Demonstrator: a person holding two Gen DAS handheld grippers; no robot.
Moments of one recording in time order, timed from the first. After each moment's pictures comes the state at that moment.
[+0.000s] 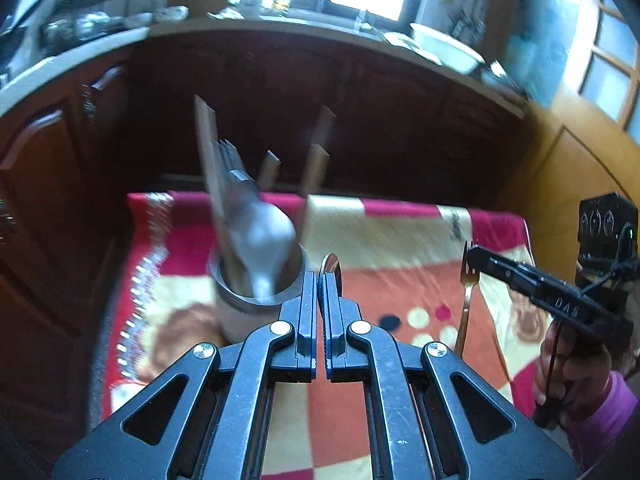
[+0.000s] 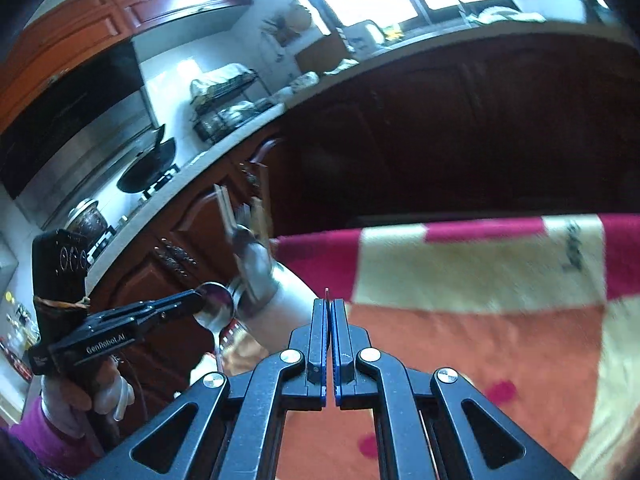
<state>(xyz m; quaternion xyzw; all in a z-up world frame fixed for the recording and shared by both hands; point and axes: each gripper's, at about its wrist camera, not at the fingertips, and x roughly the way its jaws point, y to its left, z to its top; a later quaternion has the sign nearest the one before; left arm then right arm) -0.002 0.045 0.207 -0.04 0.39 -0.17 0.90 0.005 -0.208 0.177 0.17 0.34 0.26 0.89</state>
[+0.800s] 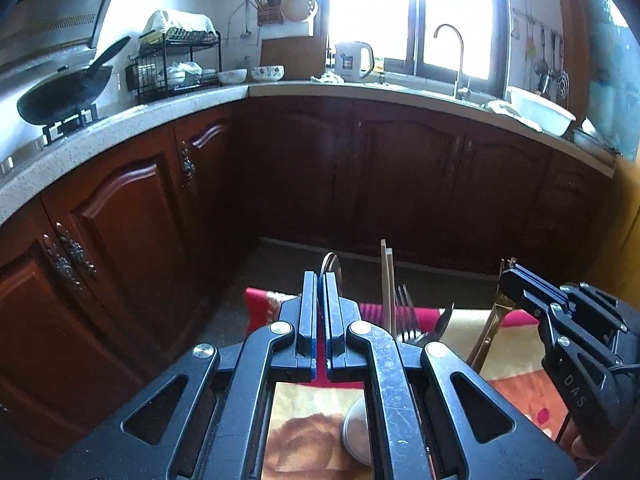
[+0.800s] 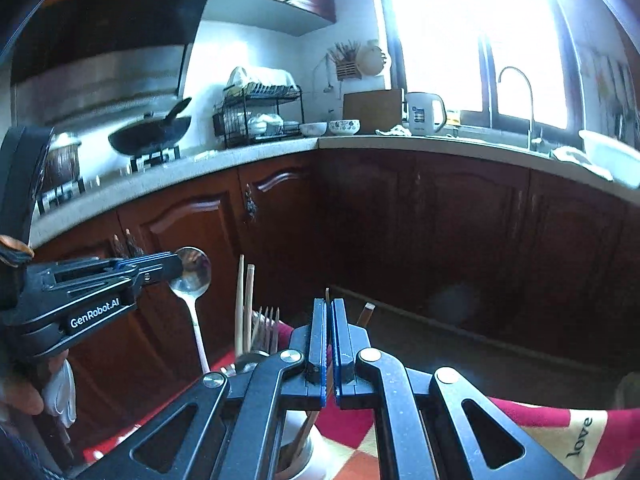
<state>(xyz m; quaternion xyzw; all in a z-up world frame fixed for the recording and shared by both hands) 0.076 0.114 0.213 -0.02 0.29 0.00 0.96 0.088 -0.066 0.217 -0.02 0.23 0.22 0.95</state>
